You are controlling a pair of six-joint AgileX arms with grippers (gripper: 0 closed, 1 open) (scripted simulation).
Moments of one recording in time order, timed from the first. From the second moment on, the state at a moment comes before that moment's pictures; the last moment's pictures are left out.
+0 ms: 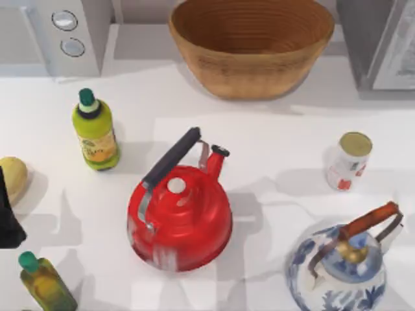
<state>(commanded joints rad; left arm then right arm) 0.00 0.00 0.00 0.00 0.00 0.00 0.00 0.00 0.00 0.00 0.00 0.00</state>
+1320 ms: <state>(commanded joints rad) 0.00 0.00 0.00 0.00 0.00 0.00 0.42 1.46 0.74 -0.15 0.27 0.36</state>
